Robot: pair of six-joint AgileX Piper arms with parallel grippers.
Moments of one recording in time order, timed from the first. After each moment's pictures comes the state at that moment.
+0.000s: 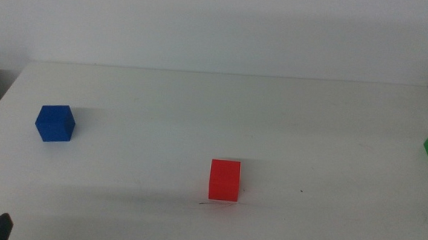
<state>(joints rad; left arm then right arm) -0.04 -0.01 0.03 0.06 0.25 -0.11 -0.28 1.96 -1.64 0.02 0.94 -0.09</state>
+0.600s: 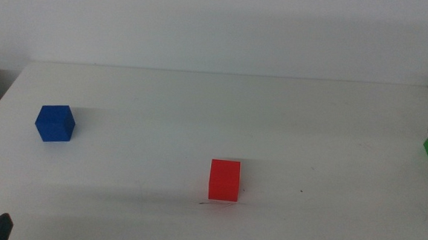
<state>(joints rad) -0.04 -0.01 0.03 0.06 0.25 -0.11 -0.28 2.09 -1.64 0.04 0.82 -0.12</state>
